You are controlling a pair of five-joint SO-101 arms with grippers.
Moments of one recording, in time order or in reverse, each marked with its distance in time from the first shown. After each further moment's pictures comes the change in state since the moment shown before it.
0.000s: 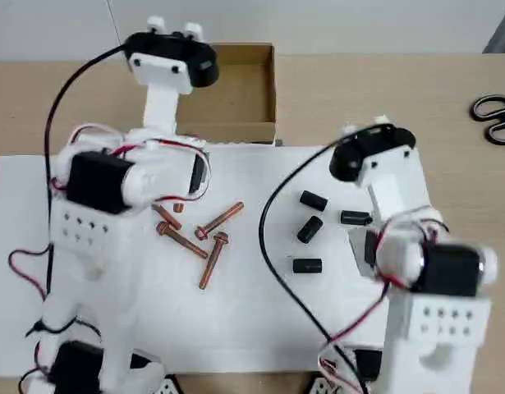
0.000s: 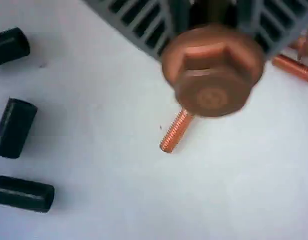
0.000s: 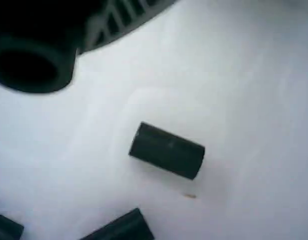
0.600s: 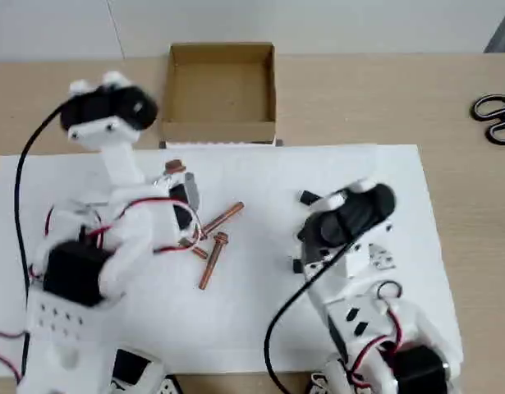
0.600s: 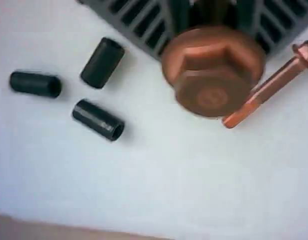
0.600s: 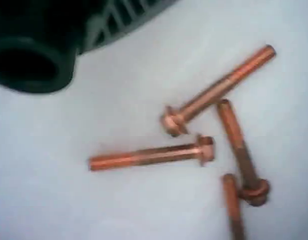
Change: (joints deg) left arm 0.6 -30.2 35.2 -18.7 23.3; right arm -23.6 -36.5 31.0 -21.8 -19.8
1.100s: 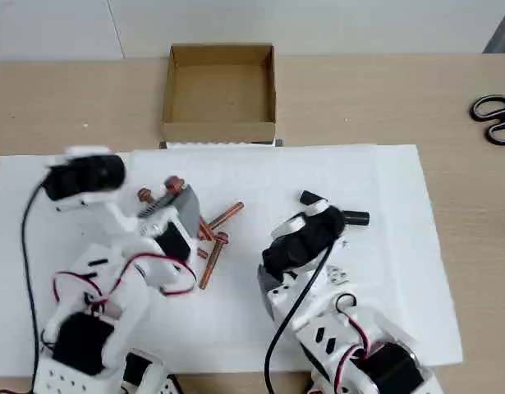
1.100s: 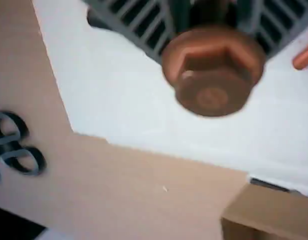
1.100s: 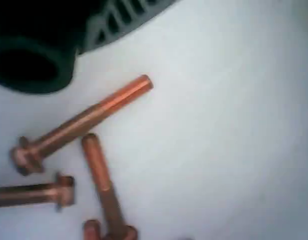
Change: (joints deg) left arm 3.6 -29.5 32.9 -21.5 5.5; right arm -17.4 -6.1 11.5 -2.3 -12.3
